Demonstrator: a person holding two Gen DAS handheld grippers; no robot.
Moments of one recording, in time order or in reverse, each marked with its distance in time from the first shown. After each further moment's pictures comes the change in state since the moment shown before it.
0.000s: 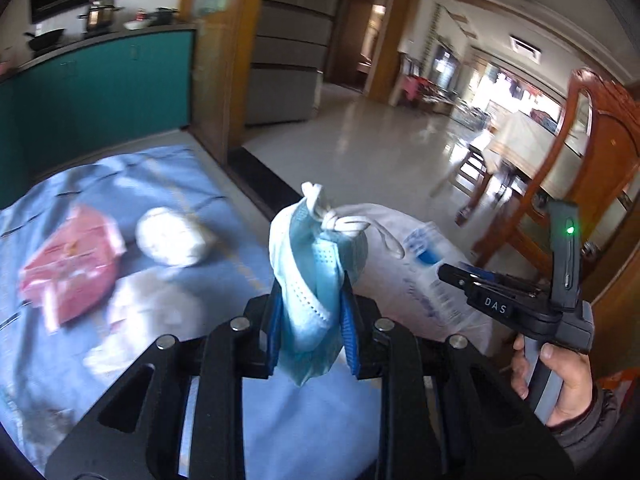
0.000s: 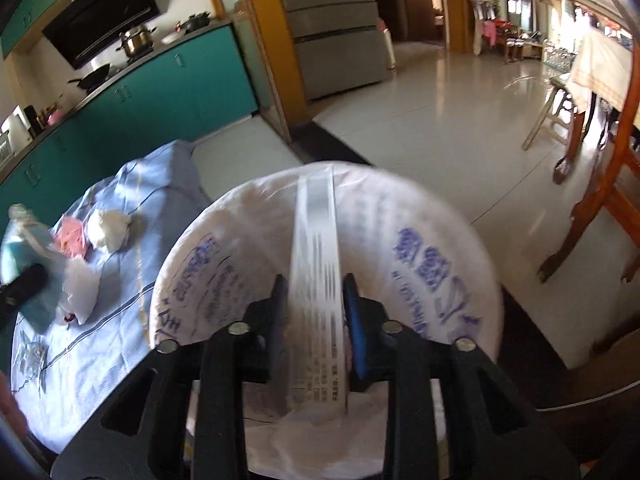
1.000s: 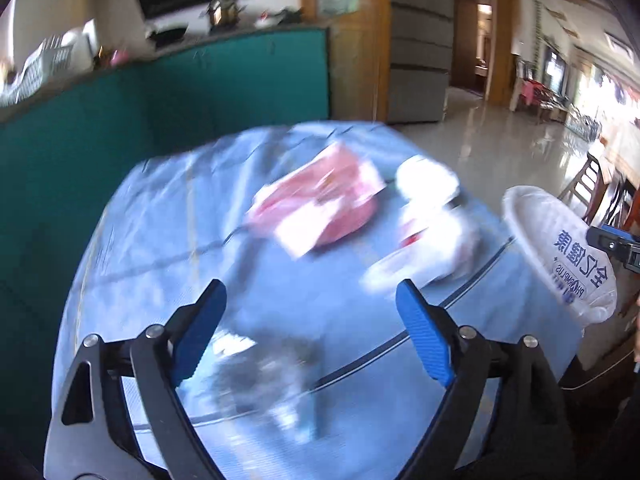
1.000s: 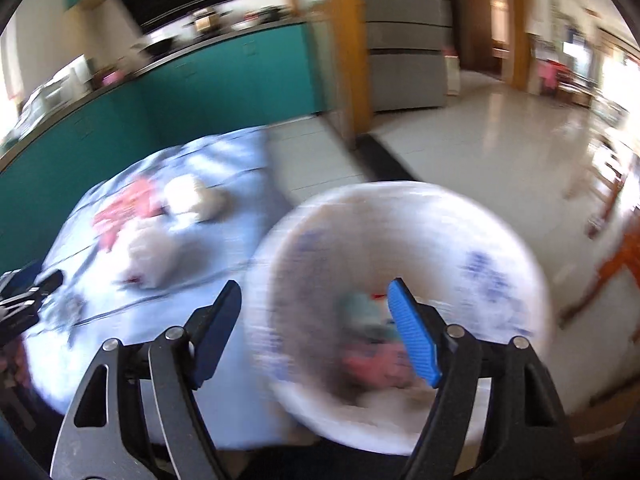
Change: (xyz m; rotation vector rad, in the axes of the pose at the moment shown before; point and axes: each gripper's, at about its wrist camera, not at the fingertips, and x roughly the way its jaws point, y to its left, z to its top) left arm -0.100 0.147 -0.082 -0.141 0.000 0.484; right arm -0.018 0.098 -0.014 -0.226 0.006 0.174
